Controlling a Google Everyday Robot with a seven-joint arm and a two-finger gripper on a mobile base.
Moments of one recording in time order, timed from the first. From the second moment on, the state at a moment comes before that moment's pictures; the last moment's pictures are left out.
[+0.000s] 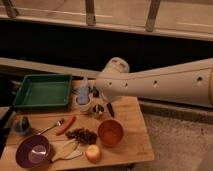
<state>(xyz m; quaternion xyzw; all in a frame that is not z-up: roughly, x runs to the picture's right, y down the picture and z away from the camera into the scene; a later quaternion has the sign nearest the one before) 0.042 0.060 0.718 -0.15 0.13 0.61 0.77</state>
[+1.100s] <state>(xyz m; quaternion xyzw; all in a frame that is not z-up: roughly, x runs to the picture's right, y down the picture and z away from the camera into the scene) 0.088 0.038 0.830 -0.19 0.13 0.64 0.73</state>
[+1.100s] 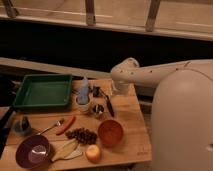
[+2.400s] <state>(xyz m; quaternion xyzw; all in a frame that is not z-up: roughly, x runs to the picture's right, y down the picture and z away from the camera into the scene) 0.019 0.043 0.848 -0.17 0.05 0.62 0.77</state>
